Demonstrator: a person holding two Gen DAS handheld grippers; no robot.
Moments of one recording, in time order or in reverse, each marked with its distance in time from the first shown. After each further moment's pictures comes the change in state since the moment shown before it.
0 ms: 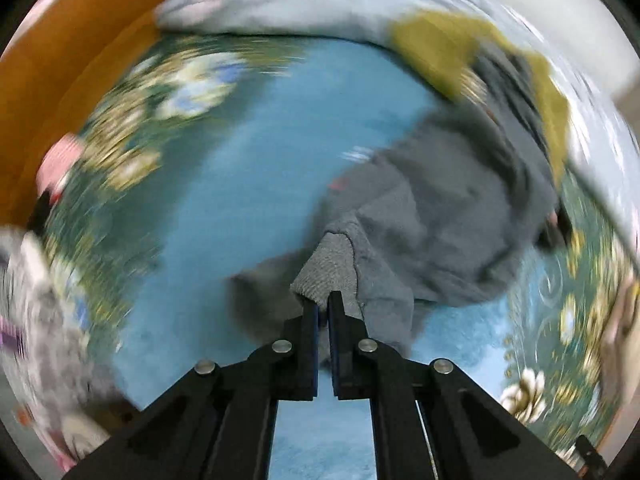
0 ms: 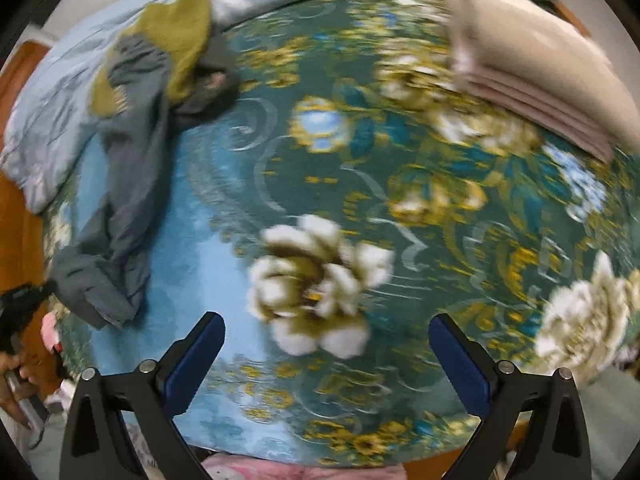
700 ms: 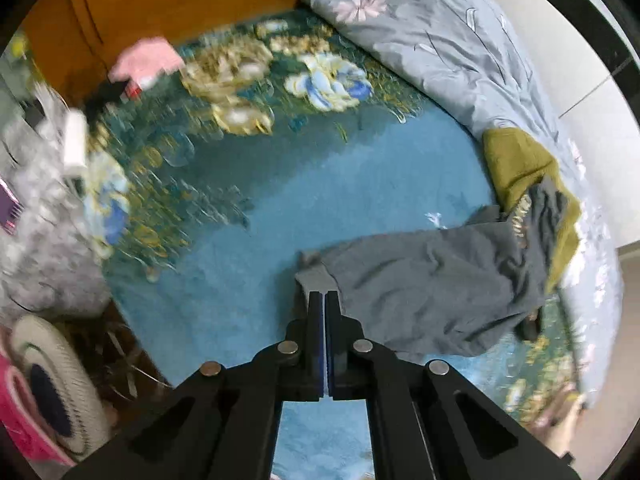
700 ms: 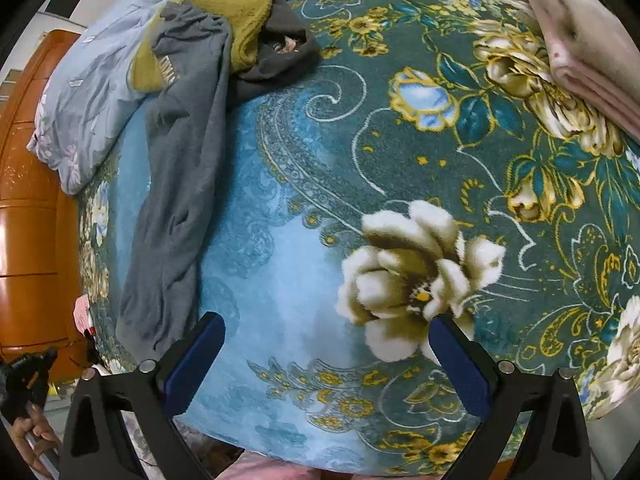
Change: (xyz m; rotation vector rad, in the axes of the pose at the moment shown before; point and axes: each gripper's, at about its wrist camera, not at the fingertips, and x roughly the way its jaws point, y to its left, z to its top) left arm -0.033 0.142 -0.031 -0.404 -0.020 -0.150; right arm 0.038 0.057 0.002 -0.021 0.053 0.114
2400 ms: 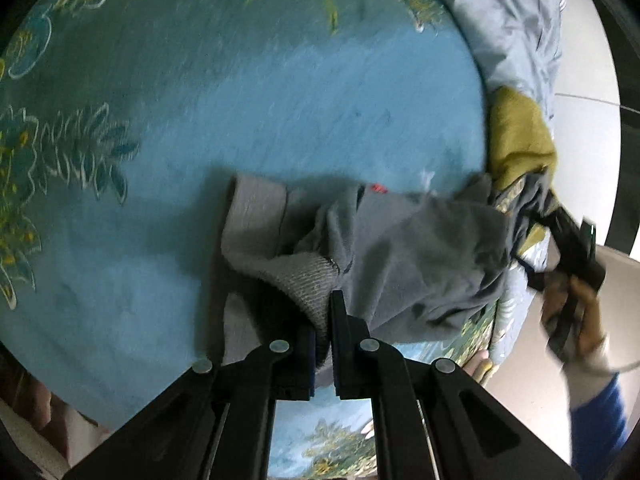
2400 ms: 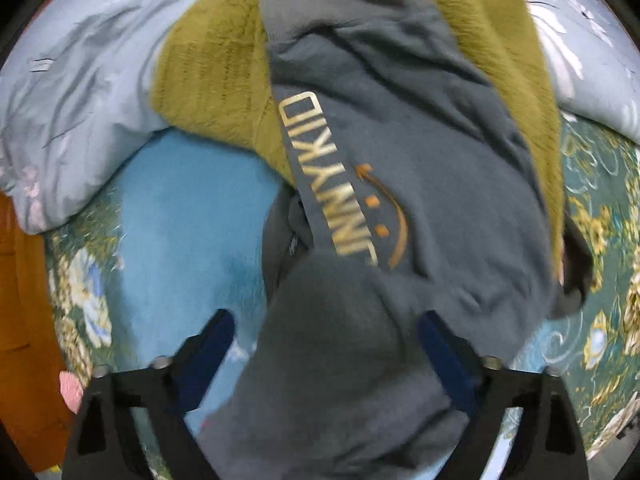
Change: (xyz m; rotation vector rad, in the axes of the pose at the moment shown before) left arm 0.178 0.005 0.071 -0.069 0.487 -0.322; right arm 0.158 0.332 0.246 -0.182 0.074 -0.217
